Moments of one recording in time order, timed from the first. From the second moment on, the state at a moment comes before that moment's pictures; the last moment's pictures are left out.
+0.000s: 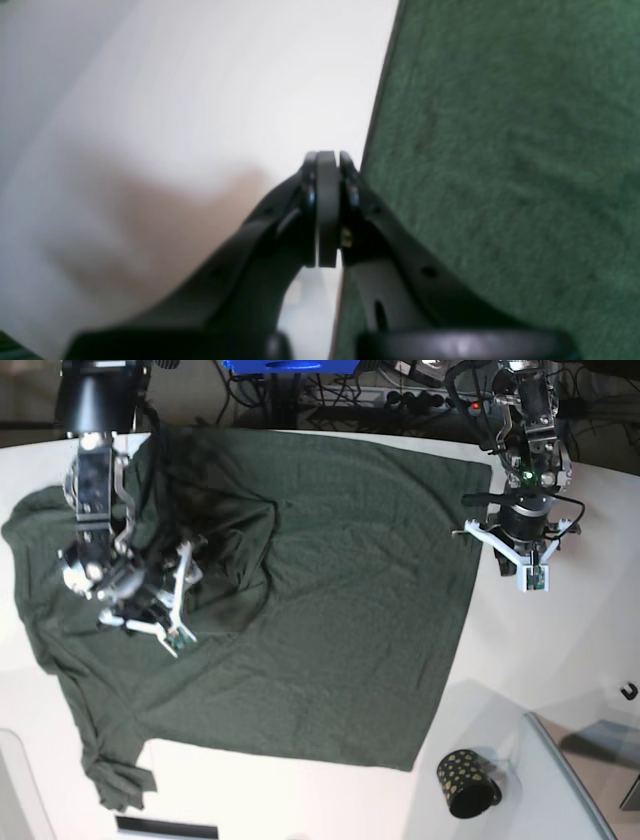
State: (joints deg) left arm 15.9 -6.0 -19.1 90.7 2.5 -10.6 25.1; right arm 2.3 1.4 6.4 81.6 -17.1 40.3 -39.8
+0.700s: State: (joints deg) left arm 18.9 -6.6 -27.4 90.5 2.2 -10.6 24.8; right arm 14.5 0.9 6.2 57.5 -17.5 40.2 -34.6
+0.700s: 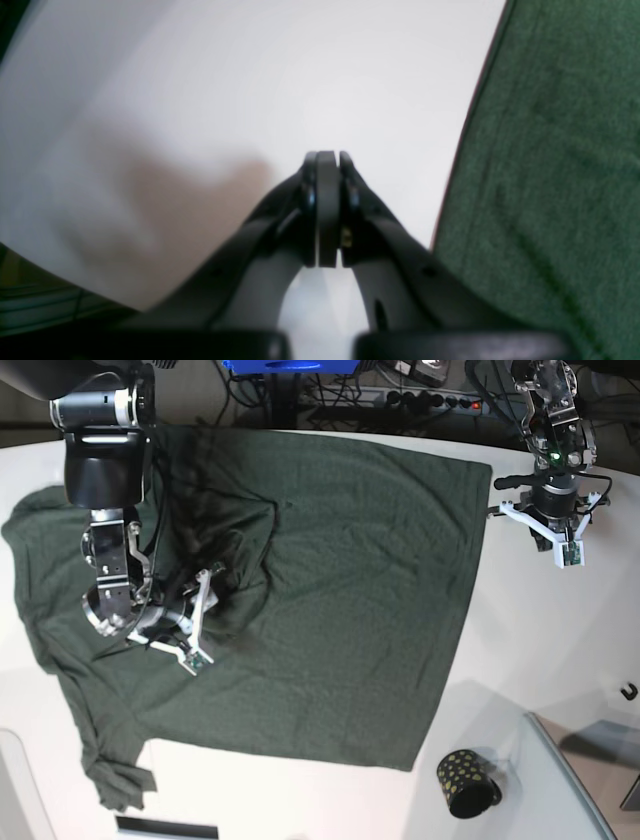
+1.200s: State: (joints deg) left arm 19.0 -6.6 -27.4 90.5 2.5 -10.6 24.9; right arm 12.3 -2.0 1.2 74.1 -17.7 40.2 -45.2
